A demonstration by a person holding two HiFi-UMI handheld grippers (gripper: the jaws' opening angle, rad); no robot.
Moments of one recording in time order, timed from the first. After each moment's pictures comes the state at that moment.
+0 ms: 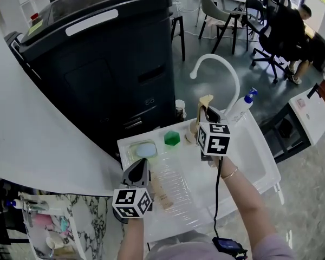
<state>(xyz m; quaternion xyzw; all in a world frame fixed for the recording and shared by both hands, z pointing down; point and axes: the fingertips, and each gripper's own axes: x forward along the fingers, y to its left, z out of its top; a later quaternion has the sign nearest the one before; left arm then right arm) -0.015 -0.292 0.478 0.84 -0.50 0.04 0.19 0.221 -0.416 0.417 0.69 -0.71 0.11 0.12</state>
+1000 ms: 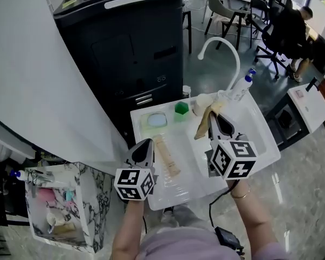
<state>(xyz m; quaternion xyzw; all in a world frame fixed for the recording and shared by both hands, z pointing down) -0.050 -0.207 0.441 0.86 -0.49 0.02 0.15 0.146 -0.223 0.343 0.64 -0.76 0.11 0.04</state>
